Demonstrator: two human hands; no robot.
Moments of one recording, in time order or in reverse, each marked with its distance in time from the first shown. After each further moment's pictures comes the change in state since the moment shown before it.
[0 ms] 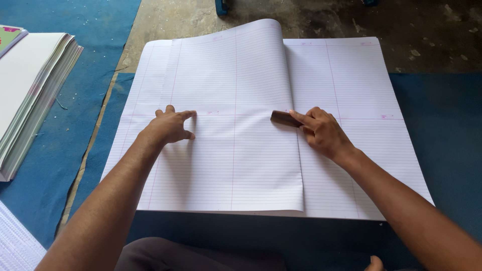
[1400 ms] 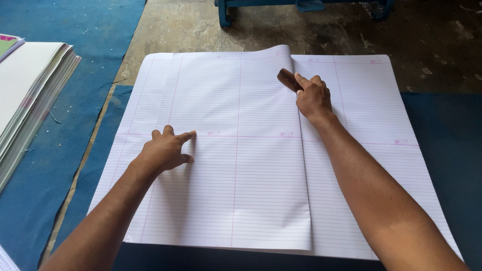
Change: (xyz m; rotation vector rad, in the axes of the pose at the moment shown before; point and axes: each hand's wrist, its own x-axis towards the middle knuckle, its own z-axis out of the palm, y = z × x) left_hand -0.010 0.004 -0.009 0.082 0.004 0.017; right_hand 0.161 0.043 0.031 -0.004 0.065 0.485
